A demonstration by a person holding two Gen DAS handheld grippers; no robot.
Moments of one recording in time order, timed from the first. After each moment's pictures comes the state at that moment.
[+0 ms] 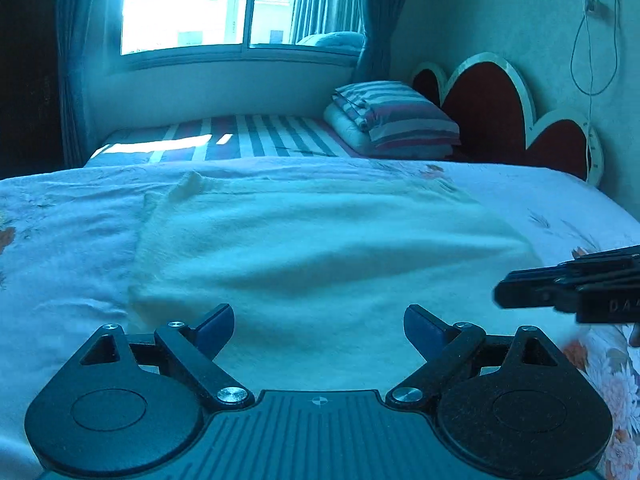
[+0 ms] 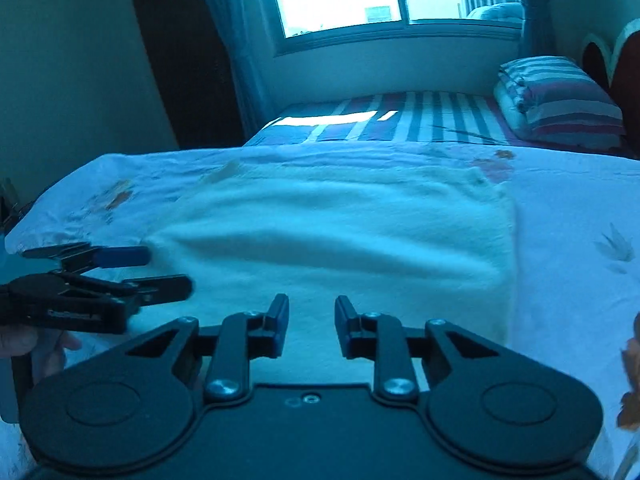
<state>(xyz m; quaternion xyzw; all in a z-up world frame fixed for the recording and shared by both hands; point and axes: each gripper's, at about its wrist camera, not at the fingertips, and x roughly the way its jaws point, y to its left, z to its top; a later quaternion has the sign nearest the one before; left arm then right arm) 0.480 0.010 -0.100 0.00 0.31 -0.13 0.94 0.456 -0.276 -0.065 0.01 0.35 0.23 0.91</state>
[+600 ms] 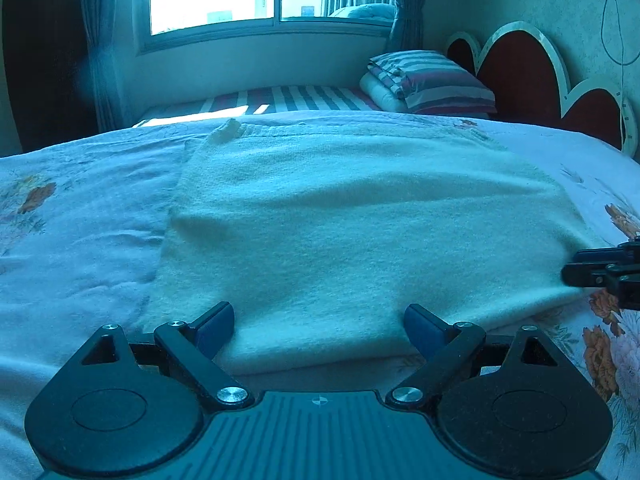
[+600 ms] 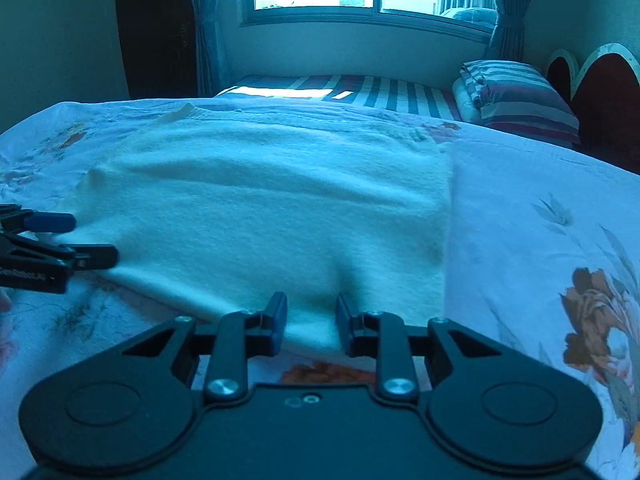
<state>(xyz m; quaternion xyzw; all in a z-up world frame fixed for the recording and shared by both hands) 0.453 0.022 -0.121 0.02 0.35 -0.07 0.93 0.427 -0.303 -0.089 -0.06 0.37 0.14 0.92</state>
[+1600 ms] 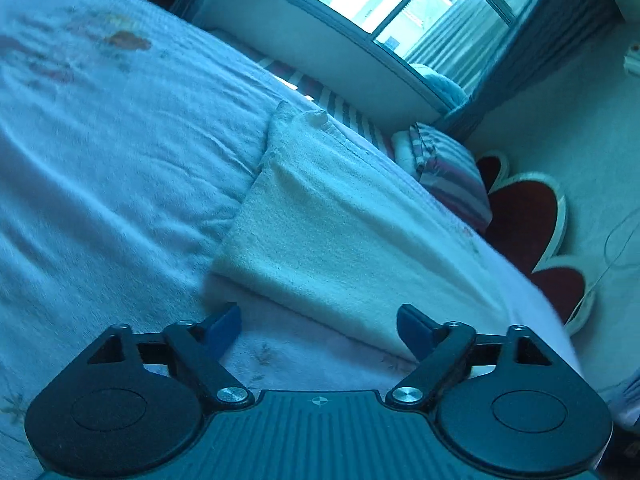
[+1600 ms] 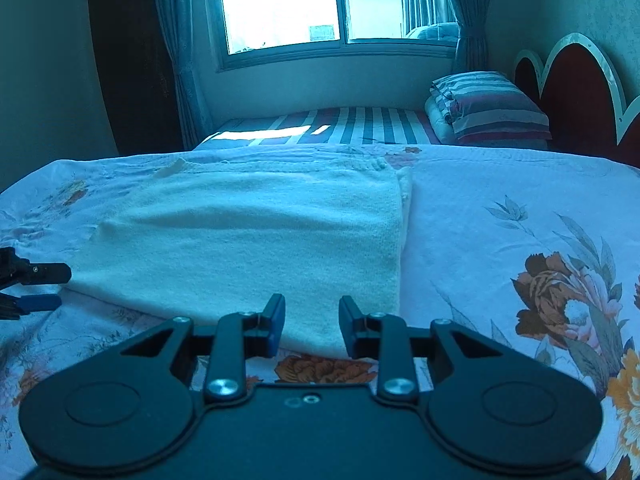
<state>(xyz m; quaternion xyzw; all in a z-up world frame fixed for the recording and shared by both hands) 0.414 0.117 -0.140 -0.32 0.34 -0.06 0.88 0.391 -0.324 -0.061 0.01 0.32 0.13 0.94</state>
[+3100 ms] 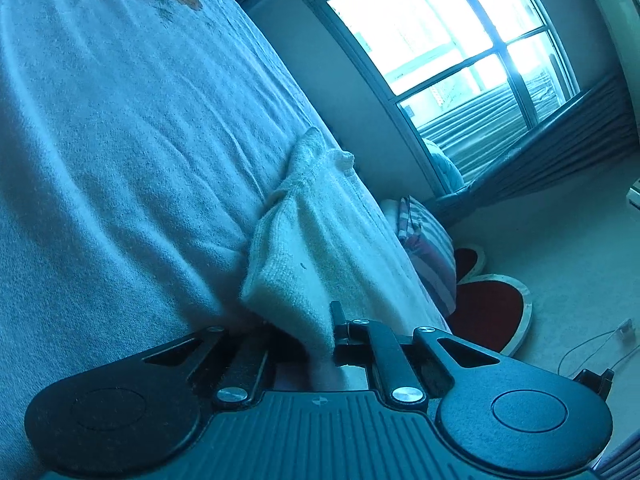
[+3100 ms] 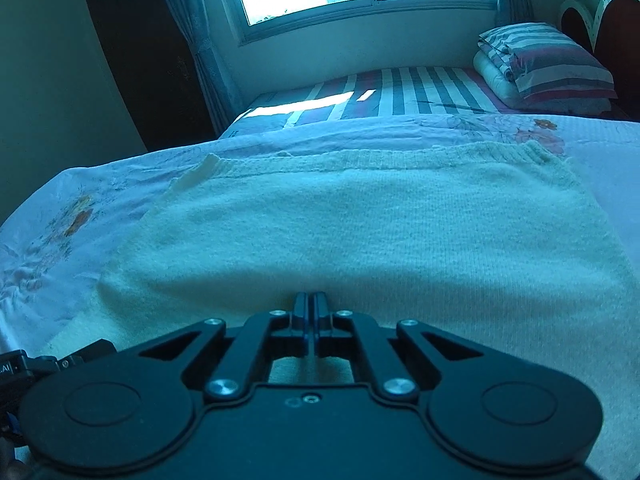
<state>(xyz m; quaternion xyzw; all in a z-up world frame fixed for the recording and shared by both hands) 0.486 0.120 -0.197 -0.46 0.26 -0.04 0.85 0.526 -0.209 -0.102 0.05 0.37 0.17 0.91</state>
